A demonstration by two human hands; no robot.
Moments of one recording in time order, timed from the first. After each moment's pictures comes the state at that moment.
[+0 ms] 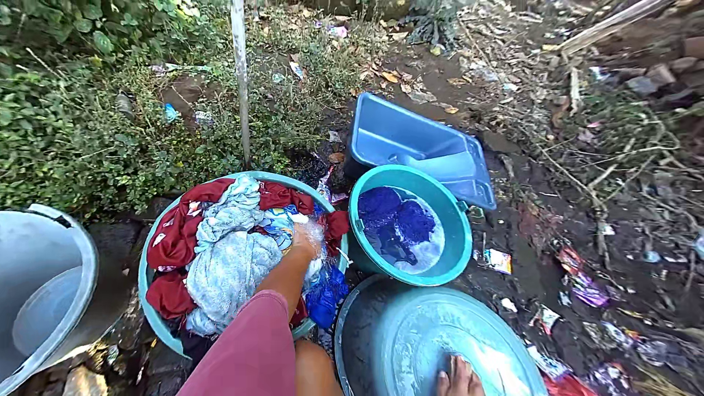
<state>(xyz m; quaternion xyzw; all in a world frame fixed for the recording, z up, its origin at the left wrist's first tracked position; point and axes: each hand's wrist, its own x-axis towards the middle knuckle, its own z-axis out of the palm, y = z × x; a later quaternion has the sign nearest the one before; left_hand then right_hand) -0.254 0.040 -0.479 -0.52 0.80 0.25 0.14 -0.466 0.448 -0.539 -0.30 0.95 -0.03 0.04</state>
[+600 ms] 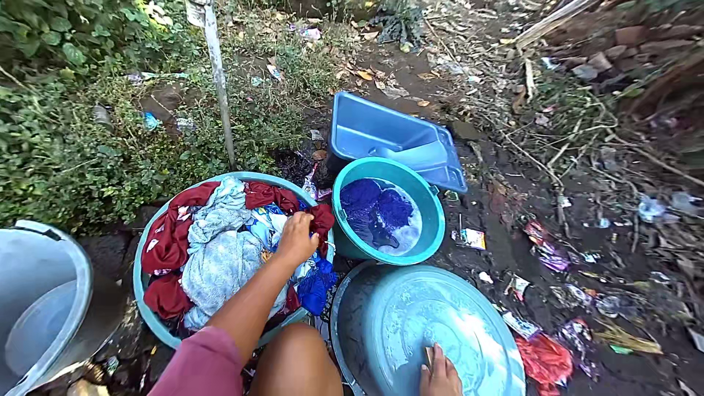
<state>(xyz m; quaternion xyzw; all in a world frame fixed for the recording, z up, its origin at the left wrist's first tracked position) -0.226 0.077 -0.392 -0.50 0.80 0.34 -0.03 -0.429 0.472 -0.507 -0.29 0.94 -0.12 0.16</state>
